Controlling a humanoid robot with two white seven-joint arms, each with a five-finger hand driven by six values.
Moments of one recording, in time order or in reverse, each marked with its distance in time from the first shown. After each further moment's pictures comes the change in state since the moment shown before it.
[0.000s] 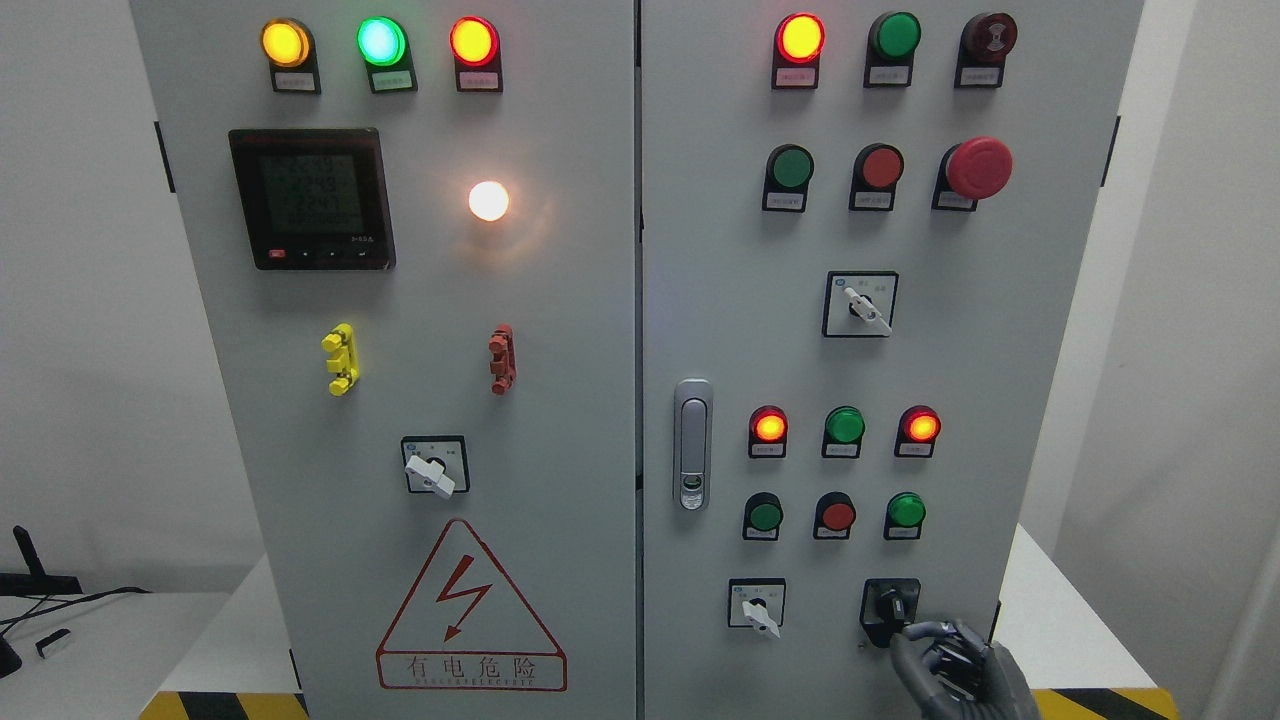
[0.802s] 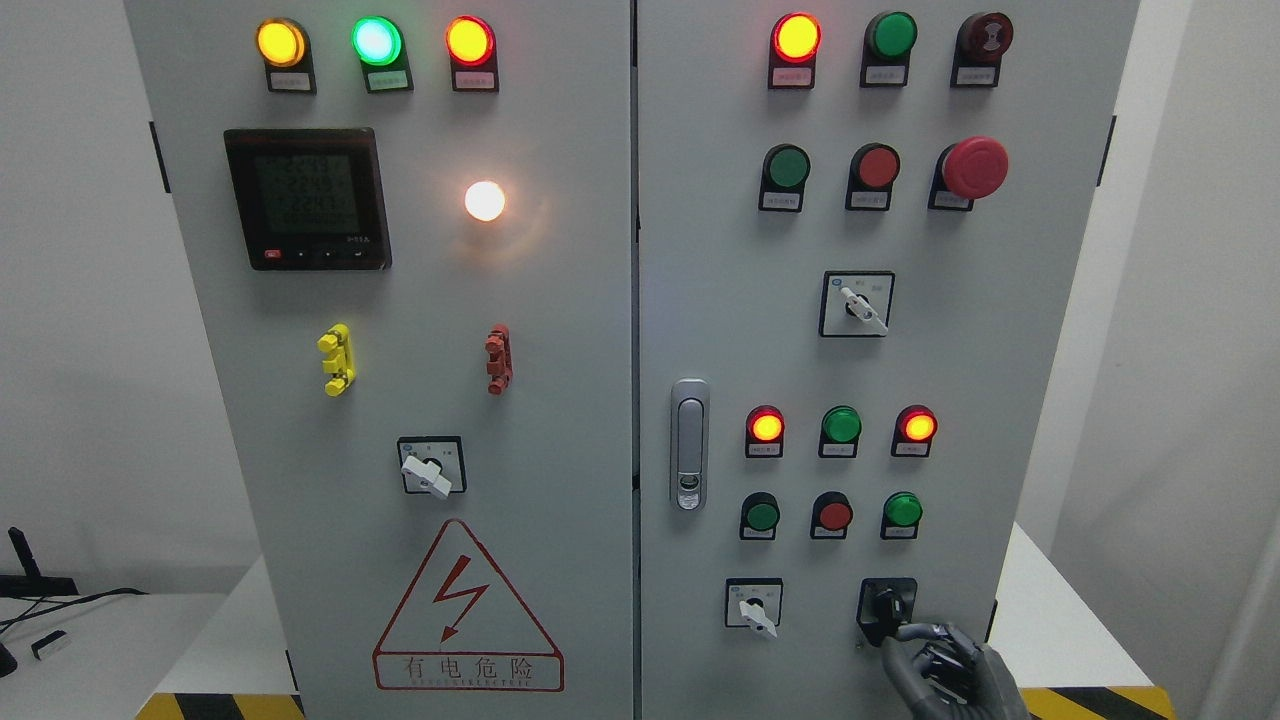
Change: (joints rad) left arm 0.000 0.000 0.000 0.000 0.000 0.000 0.000; right arm -0.003 0.000 0.029 0.003 -0.003 0.004 -0.012
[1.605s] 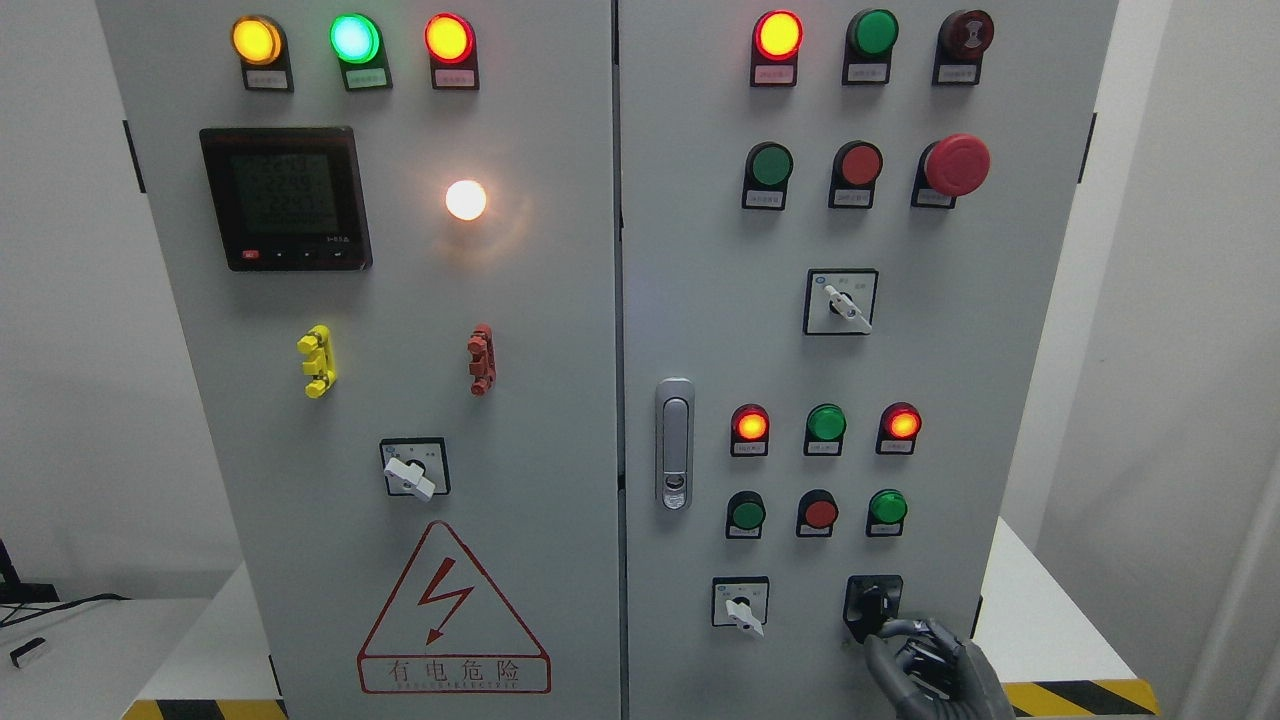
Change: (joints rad) left arm 0.000 0.000 0.000 0.000 0.000 0.000 0.000; right arm -0.012 0.002 0.017 0.000 -0.008 0.001 0.019
